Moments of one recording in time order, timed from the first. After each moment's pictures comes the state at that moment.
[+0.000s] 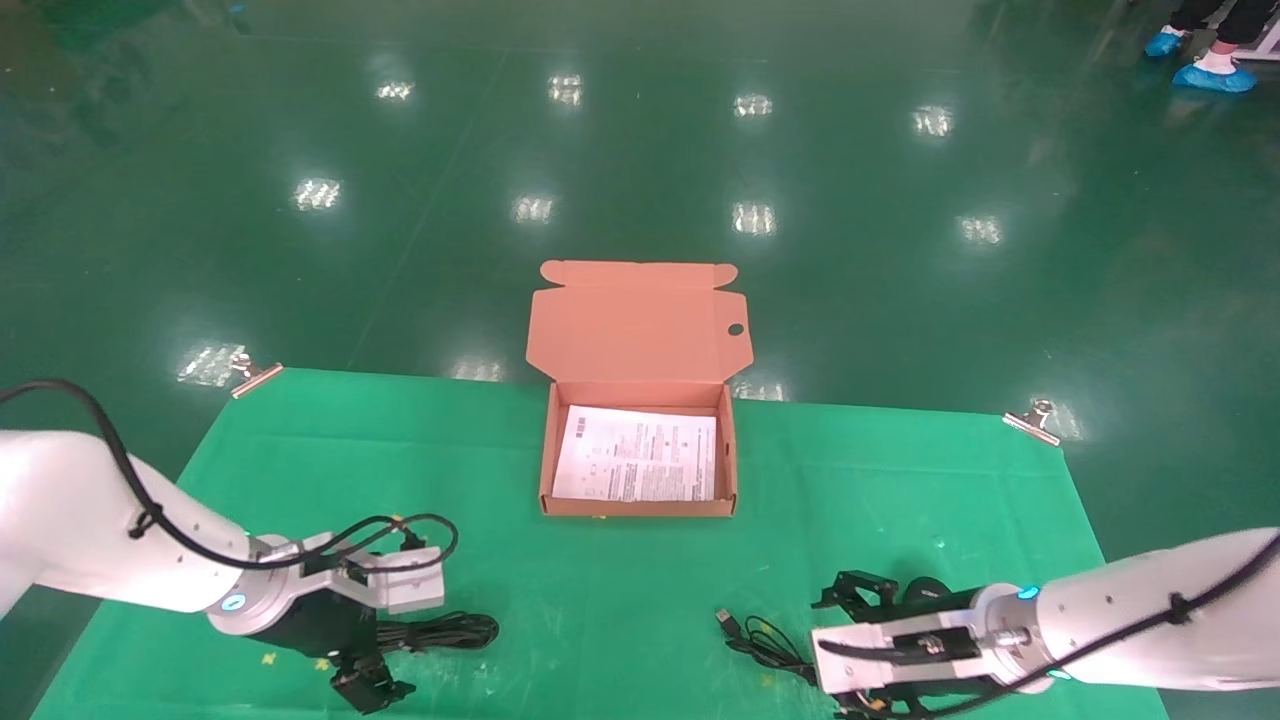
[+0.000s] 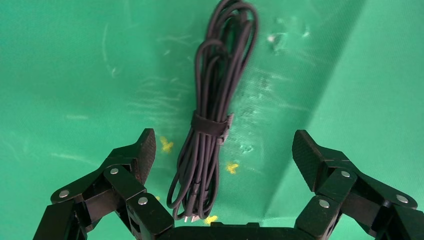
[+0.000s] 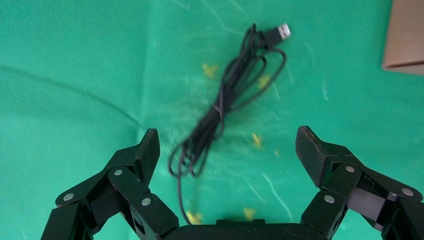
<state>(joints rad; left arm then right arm) -1.46 1.07 0.96 -0.78 1.95 1.20 -0.38 1.26 -0.97 -0.69 1.01 -1.96 -1.20 -0.11</state>
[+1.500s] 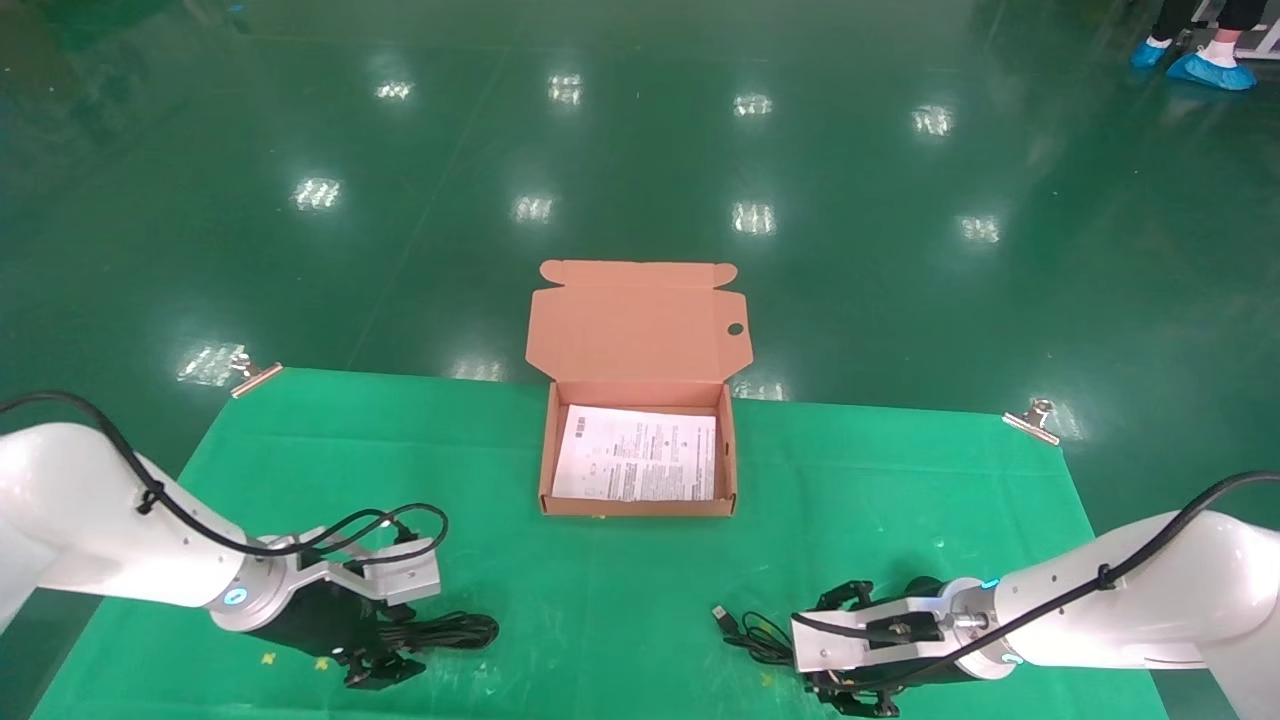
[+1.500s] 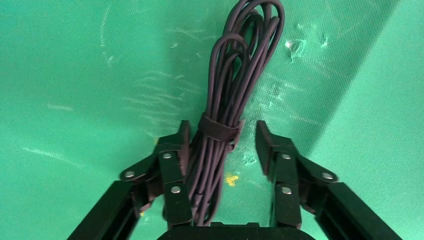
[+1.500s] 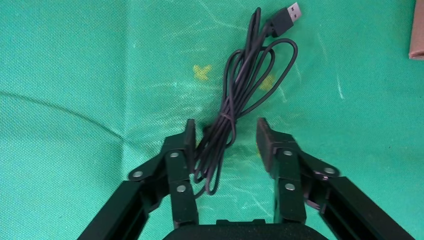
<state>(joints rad) -1.49 1.15 0.92 -0.44 1.87 1.14 -0.21 1.31 -1.09 -0.70 0.73 -1.97 -1.13 -0.16</state>
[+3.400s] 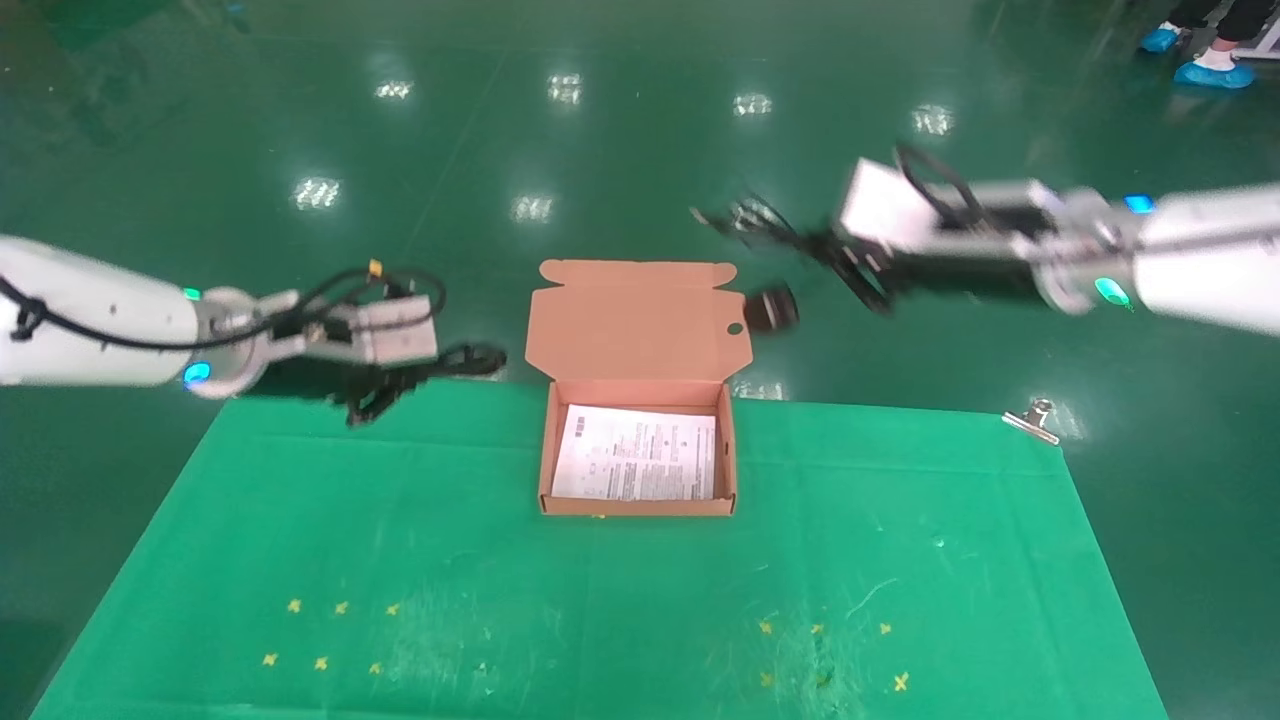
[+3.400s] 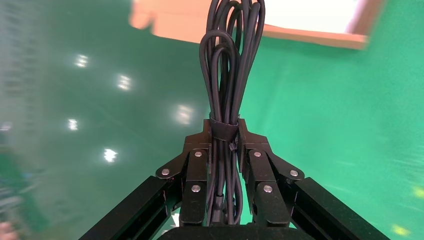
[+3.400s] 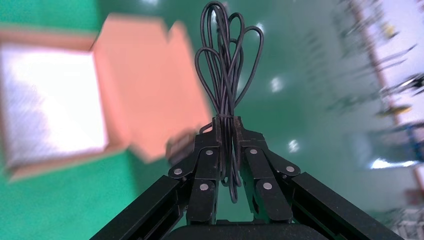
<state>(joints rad) -1.70 1.04 0.90 -0.92 2.07 1.02 -0.39 1.70 -1.09 -0.49 0.71 -1.79 -1.00 -0.14</state>
